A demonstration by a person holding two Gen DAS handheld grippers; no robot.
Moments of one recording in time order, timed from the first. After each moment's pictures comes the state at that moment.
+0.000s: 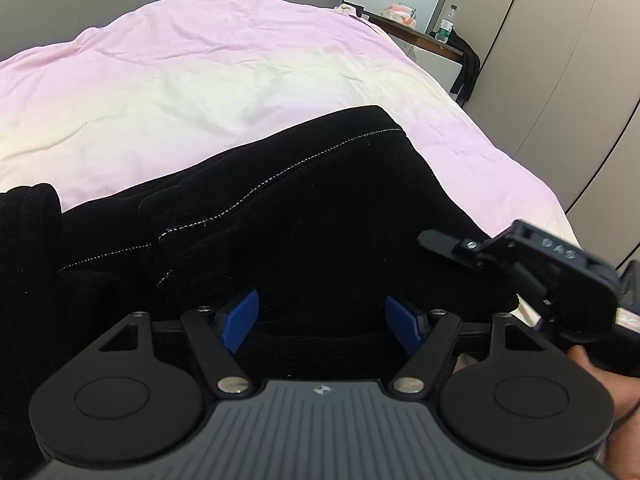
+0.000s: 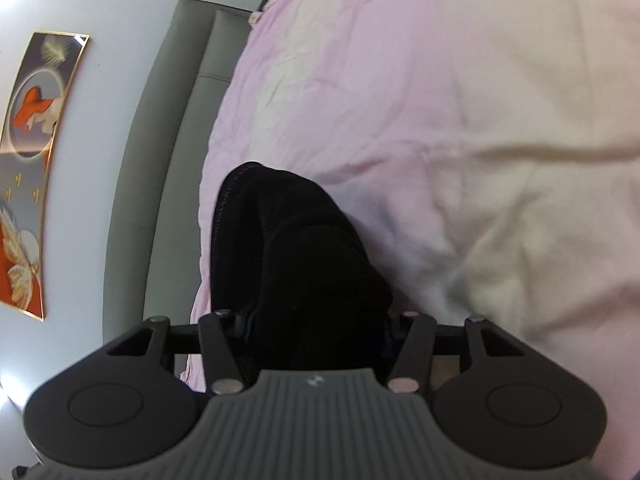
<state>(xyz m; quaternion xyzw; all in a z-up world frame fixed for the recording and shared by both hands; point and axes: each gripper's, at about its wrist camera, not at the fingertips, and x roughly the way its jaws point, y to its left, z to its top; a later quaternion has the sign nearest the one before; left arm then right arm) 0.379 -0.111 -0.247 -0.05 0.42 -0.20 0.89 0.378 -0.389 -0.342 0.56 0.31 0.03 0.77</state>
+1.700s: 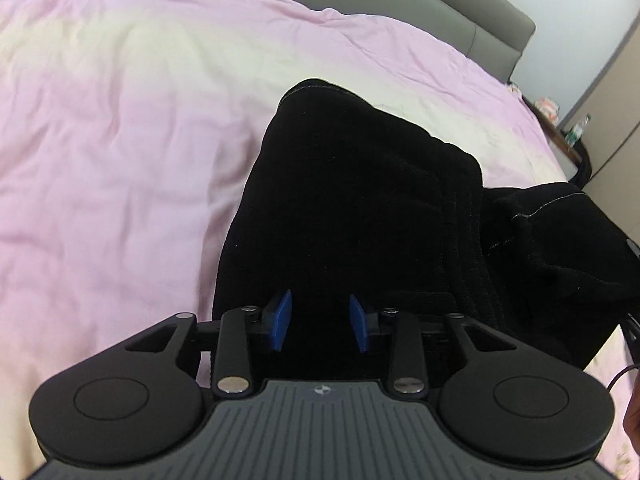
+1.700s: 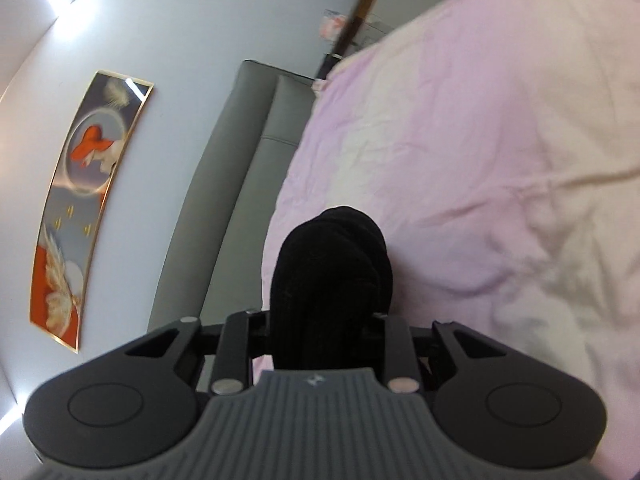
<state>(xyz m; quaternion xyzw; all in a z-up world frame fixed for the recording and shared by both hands) 0.287 0.144 -0.272 -0.22 0.42 -0.03 0.88 0.337 -0.340 -0.254 0.53 0.17 0.04 0.83</state>
